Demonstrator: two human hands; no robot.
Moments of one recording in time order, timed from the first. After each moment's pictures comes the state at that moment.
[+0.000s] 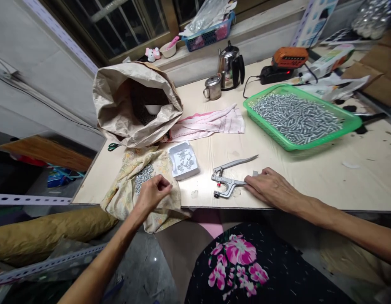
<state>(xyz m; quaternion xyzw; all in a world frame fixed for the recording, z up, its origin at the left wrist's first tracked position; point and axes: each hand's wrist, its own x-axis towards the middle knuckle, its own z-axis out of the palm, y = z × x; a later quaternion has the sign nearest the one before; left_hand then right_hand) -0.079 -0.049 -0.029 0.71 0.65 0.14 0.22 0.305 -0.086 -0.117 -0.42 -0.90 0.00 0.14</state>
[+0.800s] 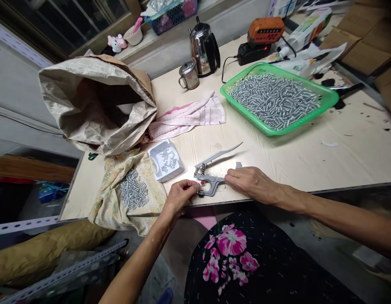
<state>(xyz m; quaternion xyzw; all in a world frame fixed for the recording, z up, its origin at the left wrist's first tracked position) 0.042 -0.061 -0.072 0.46 0.62 0.20 0.61 0.300 -0.090 -0.109 -0.39 -0.90 0.08 0.20</state>
